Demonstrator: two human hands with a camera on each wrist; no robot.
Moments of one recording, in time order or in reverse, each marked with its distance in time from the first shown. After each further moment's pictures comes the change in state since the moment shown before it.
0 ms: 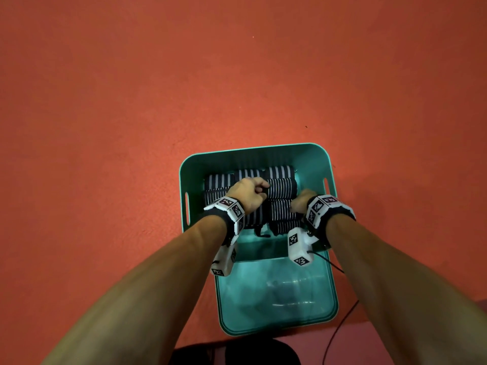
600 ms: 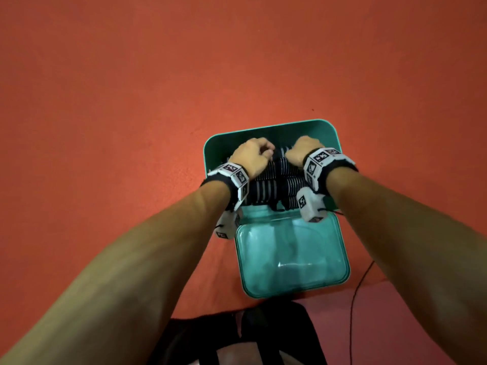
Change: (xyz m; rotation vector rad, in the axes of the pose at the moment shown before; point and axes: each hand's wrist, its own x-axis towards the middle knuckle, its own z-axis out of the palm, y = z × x) left_hand -0.057 0.019 -0.052 0.090 0.189 0.197; right_hand -0.086 -0.047 -0.030 0.046 0.335 -0.227
